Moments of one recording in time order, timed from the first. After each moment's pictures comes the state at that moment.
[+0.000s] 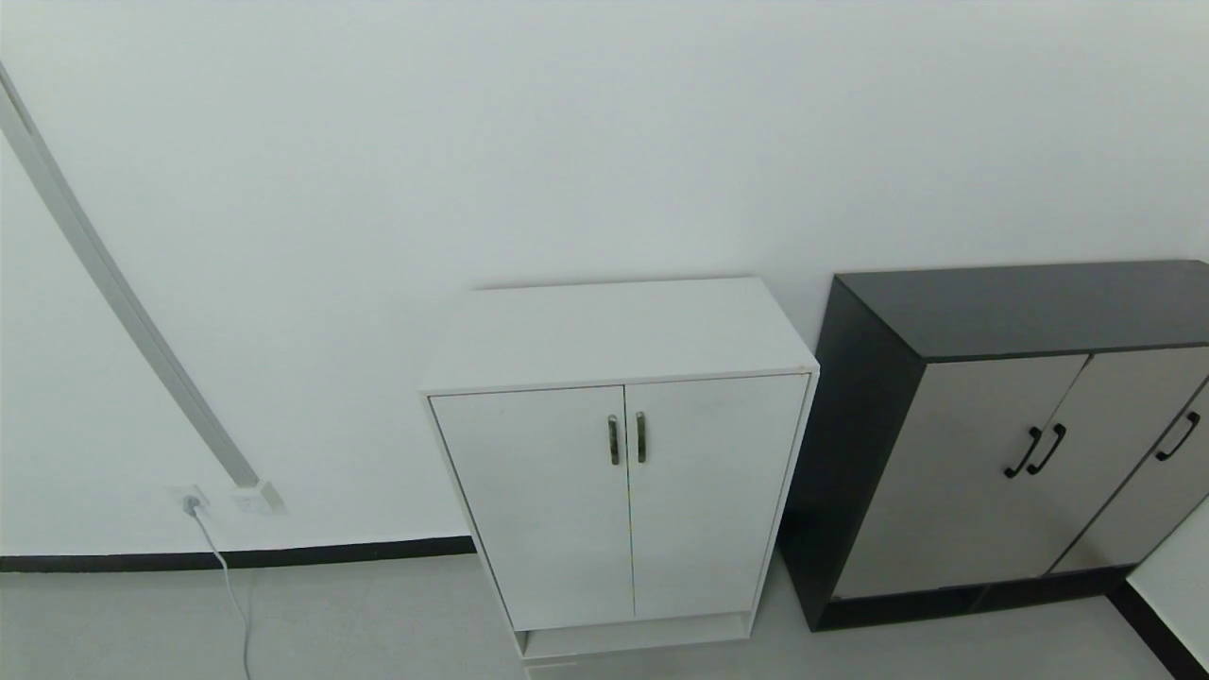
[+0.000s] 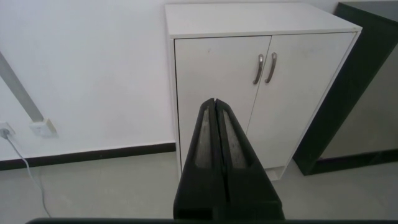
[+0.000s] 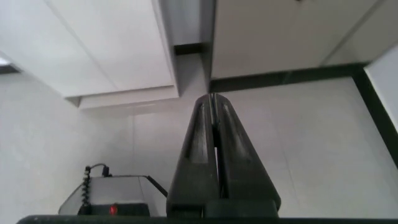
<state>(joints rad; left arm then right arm) 0.00 0.00 0.00 0.00 -0.04 -0.02 0.05 0.44 -0.01 0.00 -0.03 -0.02</state>
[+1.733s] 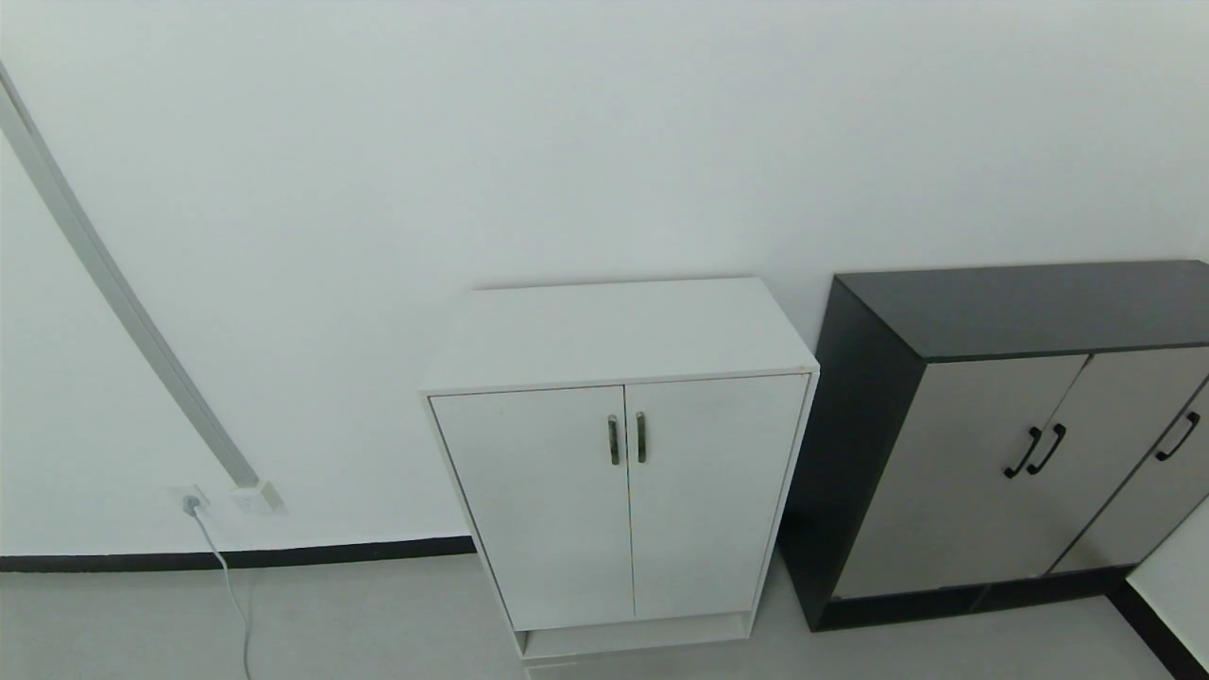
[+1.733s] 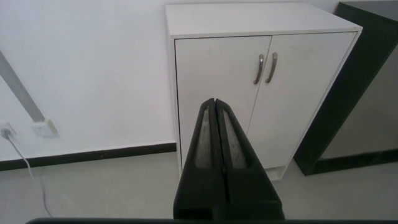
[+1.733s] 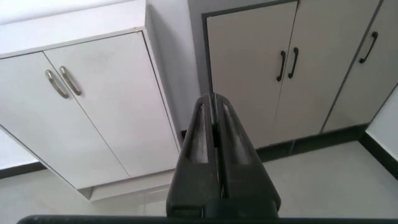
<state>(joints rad) 0.00 0.00 0.00 0.00 -0.04 -0.01 0.00 0.00 0.00 -0.01 -0.08 0.09</state>
